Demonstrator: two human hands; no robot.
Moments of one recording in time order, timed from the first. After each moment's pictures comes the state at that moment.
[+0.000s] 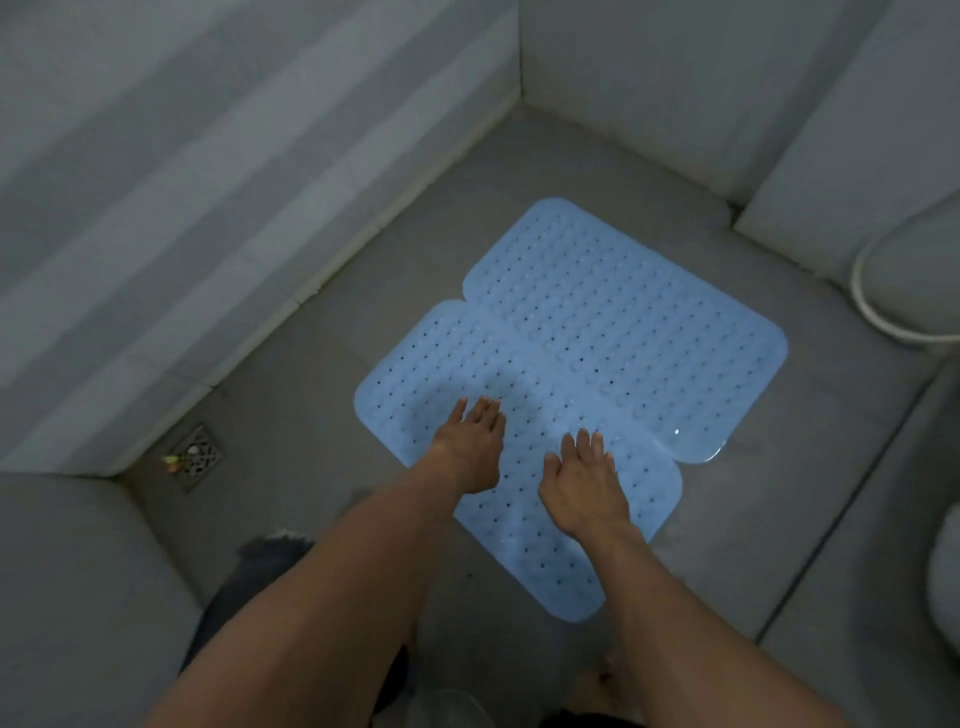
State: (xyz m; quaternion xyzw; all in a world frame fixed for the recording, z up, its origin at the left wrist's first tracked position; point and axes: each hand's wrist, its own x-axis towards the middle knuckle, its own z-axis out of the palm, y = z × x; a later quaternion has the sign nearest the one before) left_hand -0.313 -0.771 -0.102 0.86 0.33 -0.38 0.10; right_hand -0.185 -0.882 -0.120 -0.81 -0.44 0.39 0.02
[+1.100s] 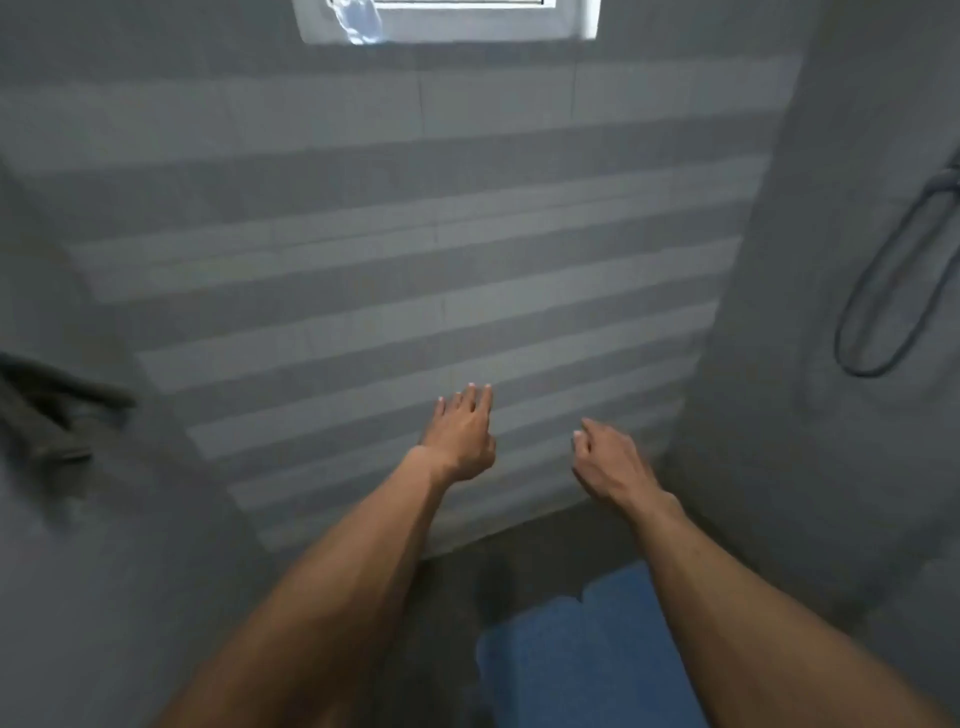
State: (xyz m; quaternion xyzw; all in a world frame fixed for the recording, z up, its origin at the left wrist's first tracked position) left_hand -0.518 -0.695 0.551 0.76 0.64 0.04 0.04; right_hand -0.308 -0.702 0.530 -0.67 -0.69 0.21 0.17
